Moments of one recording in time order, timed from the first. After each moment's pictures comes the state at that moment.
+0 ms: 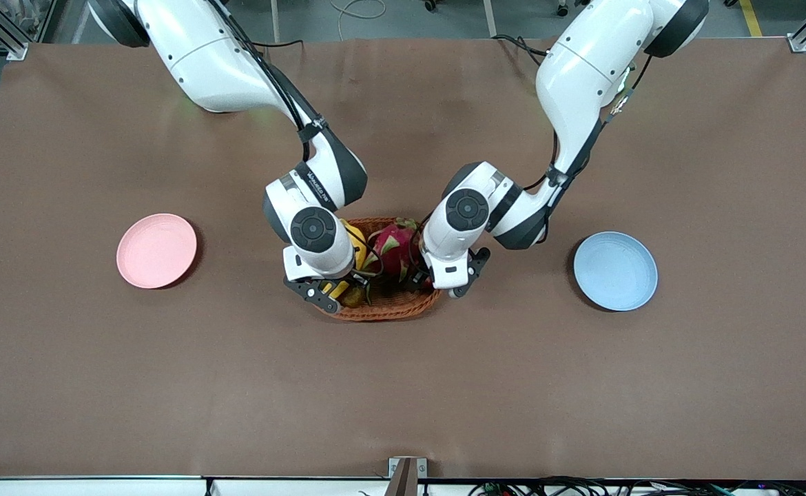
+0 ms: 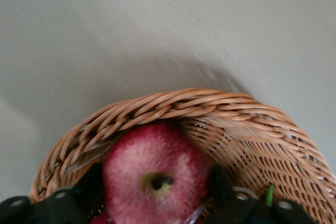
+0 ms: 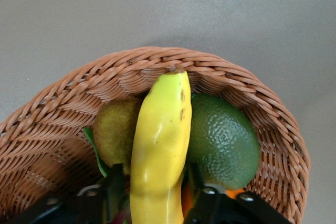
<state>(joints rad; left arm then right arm) -0.49 0.78 -0.26 -1.52 0.02 2.40 -1.63 0.55 0.72 0.03 -1.47 0.02 2.12 1.13</state>
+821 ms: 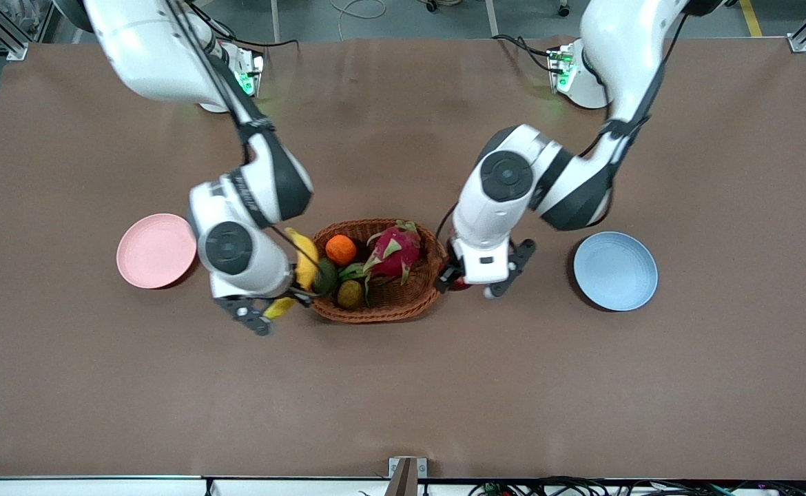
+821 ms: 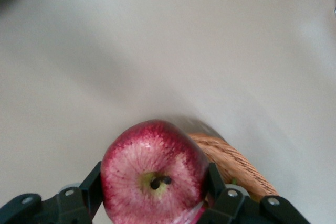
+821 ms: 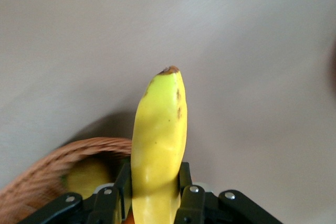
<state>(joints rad) -0.39 0.51 -0.24 -1.47 0.09 2.06 -1.46 0.35 0.58 0.01 -1.41 0.02 1.85 0.89</state>
